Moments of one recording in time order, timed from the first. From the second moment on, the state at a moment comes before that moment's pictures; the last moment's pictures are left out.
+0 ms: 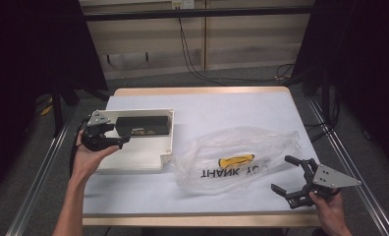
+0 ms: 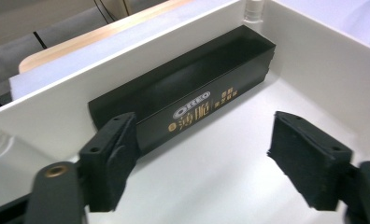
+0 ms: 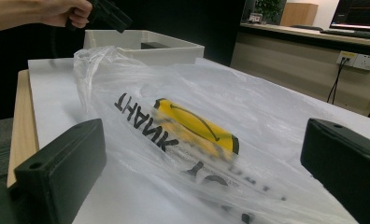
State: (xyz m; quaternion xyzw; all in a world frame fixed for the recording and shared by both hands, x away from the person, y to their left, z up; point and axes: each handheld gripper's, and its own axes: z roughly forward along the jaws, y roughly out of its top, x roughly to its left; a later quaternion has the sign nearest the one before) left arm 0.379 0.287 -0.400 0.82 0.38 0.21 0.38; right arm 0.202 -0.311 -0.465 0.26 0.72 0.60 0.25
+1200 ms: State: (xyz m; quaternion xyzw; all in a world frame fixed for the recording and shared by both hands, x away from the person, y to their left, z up) left arm 0.254 0.315 -0.413 0.75 0.39 0.27 0.47; right arm 0.202 -0.312 -0.464 0.26 0.72 0.60 0.25
